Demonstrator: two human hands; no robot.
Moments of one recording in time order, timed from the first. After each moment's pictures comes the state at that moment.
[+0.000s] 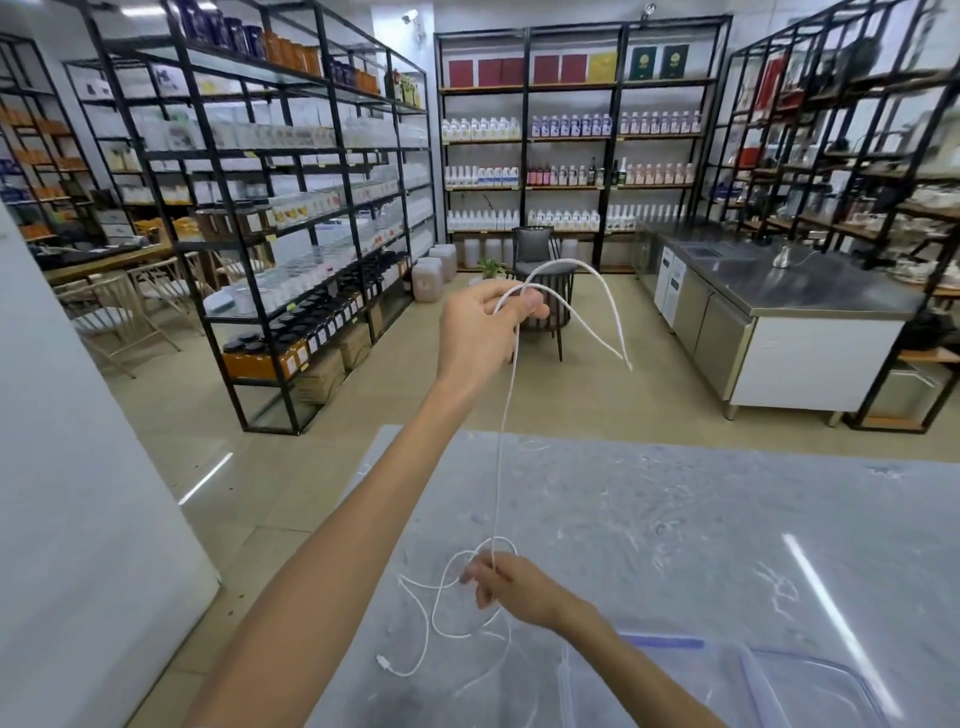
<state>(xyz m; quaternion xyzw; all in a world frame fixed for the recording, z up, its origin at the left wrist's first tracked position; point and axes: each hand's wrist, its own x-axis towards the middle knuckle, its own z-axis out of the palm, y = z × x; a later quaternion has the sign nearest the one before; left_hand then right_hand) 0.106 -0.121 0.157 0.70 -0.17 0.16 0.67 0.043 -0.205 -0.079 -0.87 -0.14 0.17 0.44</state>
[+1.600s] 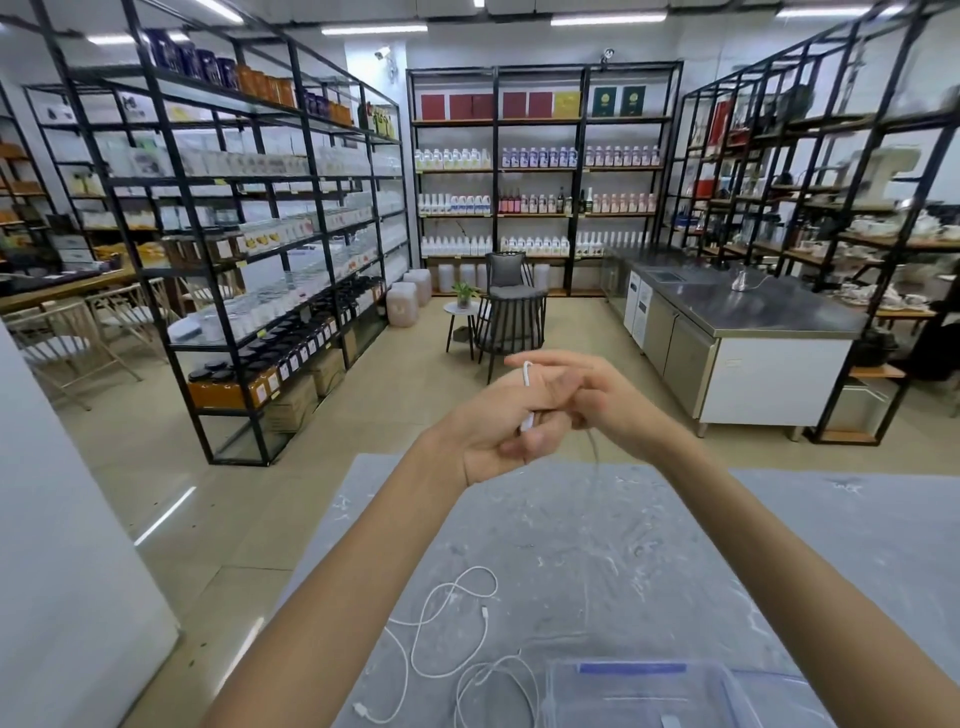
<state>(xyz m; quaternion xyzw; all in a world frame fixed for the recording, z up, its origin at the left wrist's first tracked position) 0.077 -0.135 0.140 0.51 -0.32 -0.33 0.73 0.078 -0.290 0.134 -0.79 -0.18 -0.06 0.58</state>
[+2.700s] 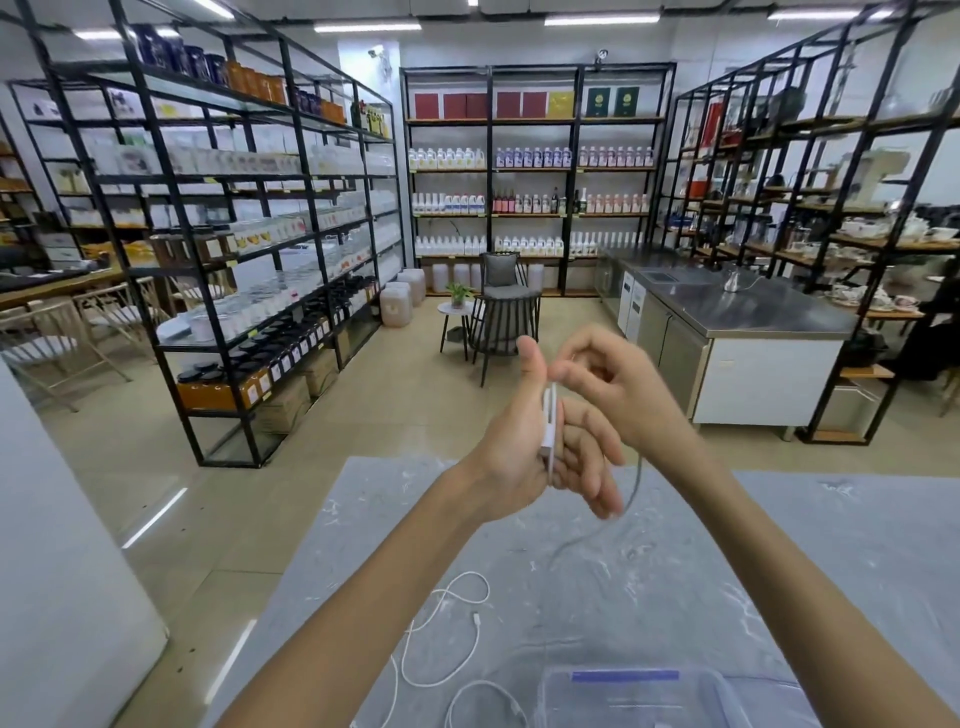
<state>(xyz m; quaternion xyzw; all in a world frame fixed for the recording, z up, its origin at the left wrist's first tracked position) 0.054 -0.155 0.132 0.51 -0.36 -0.36 0.69 0.044 -0.295 0.155 -0.82 -0.22 -0.27 0.46</state>
